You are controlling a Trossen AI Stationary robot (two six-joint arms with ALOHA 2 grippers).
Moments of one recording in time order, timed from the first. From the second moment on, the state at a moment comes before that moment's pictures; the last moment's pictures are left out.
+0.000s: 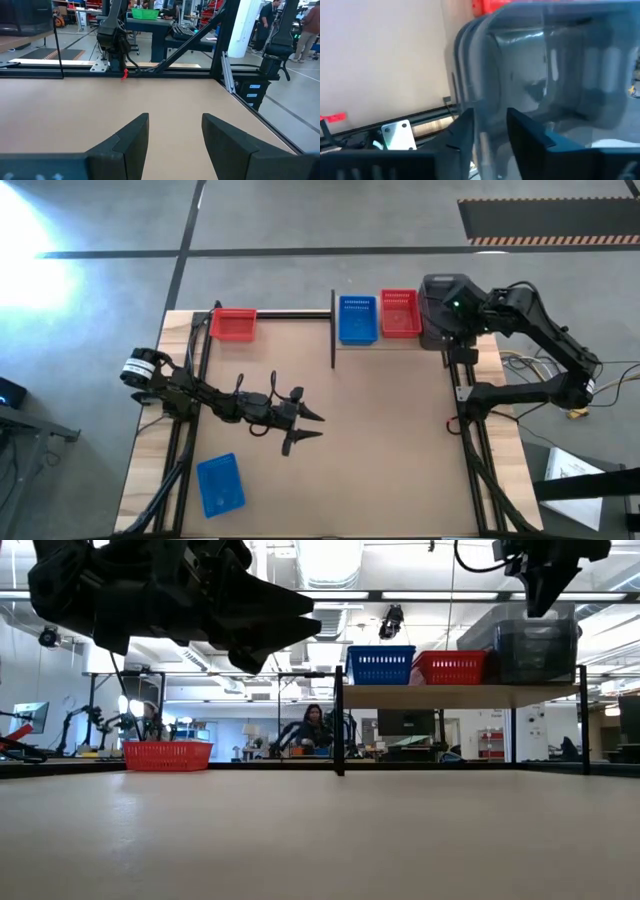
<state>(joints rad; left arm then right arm) -0.20 1.62 0.54 1.04 -0.03 -0.09 -0.62 1.11 1.45 -1.58 0.24 -0.58</state>
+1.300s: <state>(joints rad) 0.03 1.00 0.64 -0.27 -0.56 -0.29 0.43 1.29 0.86 -0.42 0.39 0.51</state>
